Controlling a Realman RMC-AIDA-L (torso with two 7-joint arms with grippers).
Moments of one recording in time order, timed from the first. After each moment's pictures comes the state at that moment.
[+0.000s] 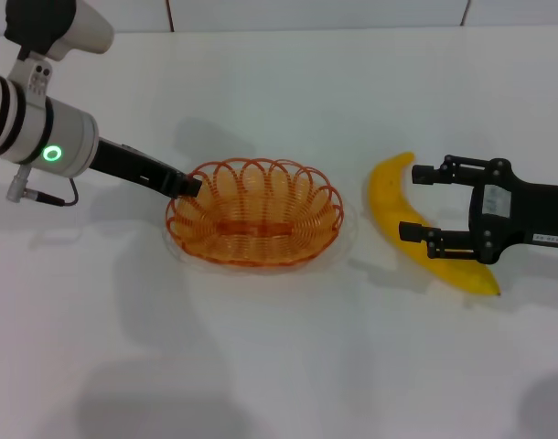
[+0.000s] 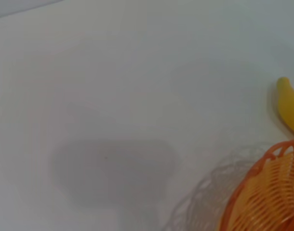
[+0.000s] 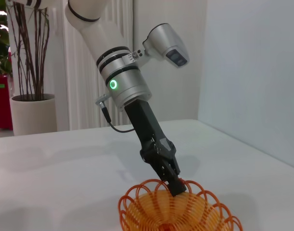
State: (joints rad) left arm -0.89 -2.04 0.98 0.60 2.42 1.18 -2.13; right arm 0.52 2.00 -0.26 -0.47 -2.30 -1.71 0.87
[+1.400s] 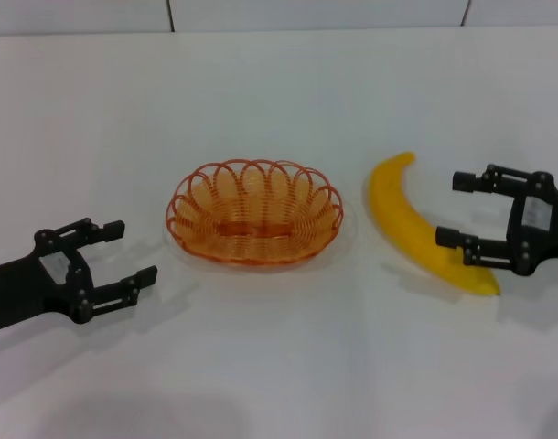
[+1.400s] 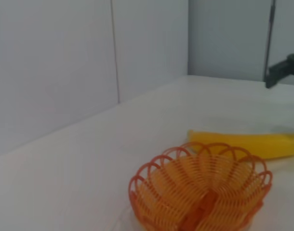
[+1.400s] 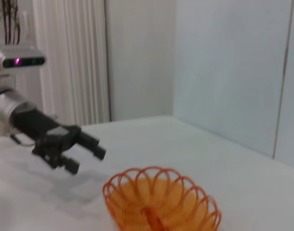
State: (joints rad) left arm -0.24 -2.04 1.08 0.71 1.63 1.35 -1.04; right arm 0.43 1.98 -0.27 -0.47 -2.23 -1.72 0.86
